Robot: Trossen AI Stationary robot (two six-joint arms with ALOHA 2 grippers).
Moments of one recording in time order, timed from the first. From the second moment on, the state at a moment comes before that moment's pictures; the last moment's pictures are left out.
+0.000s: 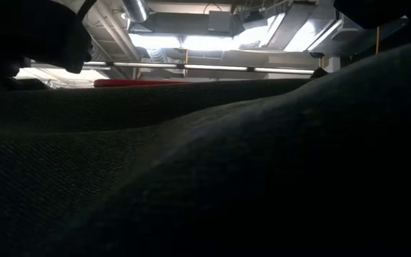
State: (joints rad) left arm -0.63 1.90 1.13 -0.69 -0.07 -0.81; right arm 0.43 1.97 1.58 -1.05 -0.04 0.15
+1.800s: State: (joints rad) left arm -0.59 1.90 1.13 -0.87 -0.11 -0.98; right arm 0.26 1.97 1.71 -1.12 0.27 0.04
